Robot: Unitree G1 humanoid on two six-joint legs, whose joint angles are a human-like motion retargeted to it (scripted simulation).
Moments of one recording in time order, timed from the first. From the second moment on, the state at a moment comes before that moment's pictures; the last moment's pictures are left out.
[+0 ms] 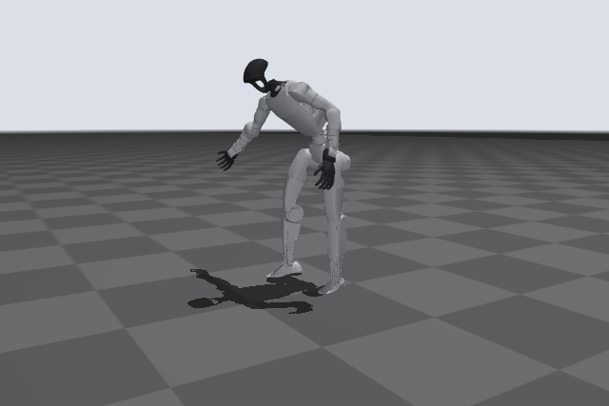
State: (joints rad) left arm -0.05 0.42 -0.26 0.49 -0.52 -0.26 0.30; right arm -0.79 -0.97 -0.19 1.37 1.15 -0.22 -0.57; waist 0.04 0.16 0.52; left_leg -0.35 0.06 0.32 -0.02 -0.01 -0.19; right_leg -0.58 -0.28 -0.31 0.23 0.25 0.26
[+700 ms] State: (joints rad) left arm -1.05 0.34 -0.80 0.89 -0.12 -0.10 0.52; right arm -0.53 -0.42 0.56 0.76 0.39 -0.14 -0.55; waist -0.30 -0.09 0.52; left_leg -0.65 0.14 0.64 -0.09 0.12 -0.21; right_leg -0.86 -0.16 -0.32 0.02 0.30 0.26
